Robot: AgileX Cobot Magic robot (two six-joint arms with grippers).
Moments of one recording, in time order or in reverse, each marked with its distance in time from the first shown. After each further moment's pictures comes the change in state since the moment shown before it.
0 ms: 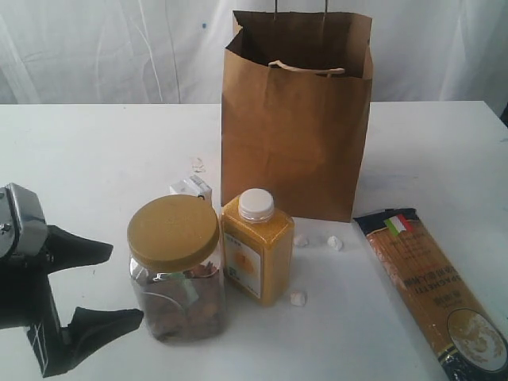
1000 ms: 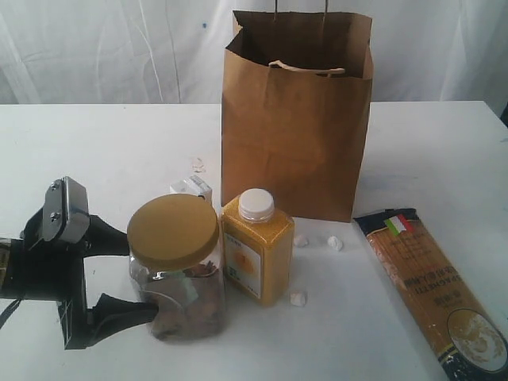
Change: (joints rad) left arm 0.000 0.308 -0.200 0.115 -0.063 0.101; right arm 0.000 0.000 0.000 0.000 0.000 0.000
